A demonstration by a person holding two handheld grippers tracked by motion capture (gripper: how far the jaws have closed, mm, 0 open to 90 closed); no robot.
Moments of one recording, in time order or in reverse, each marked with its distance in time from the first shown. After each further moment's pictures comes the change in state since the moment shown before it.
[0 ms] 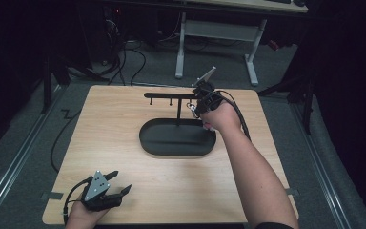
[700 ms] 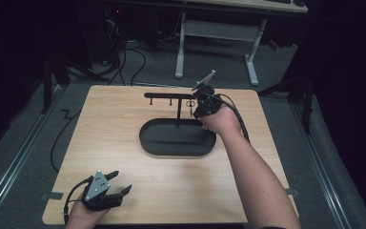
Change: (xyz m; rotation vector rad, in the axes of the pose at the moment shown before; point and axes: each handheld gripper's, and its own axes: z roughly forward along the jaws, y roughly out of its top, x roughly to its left) left arm 0.000 0.000 0.001 0.003 -0.003 0.000; right arm 0.005 -0.009 0.003 -0.008 -0.006 -0.020
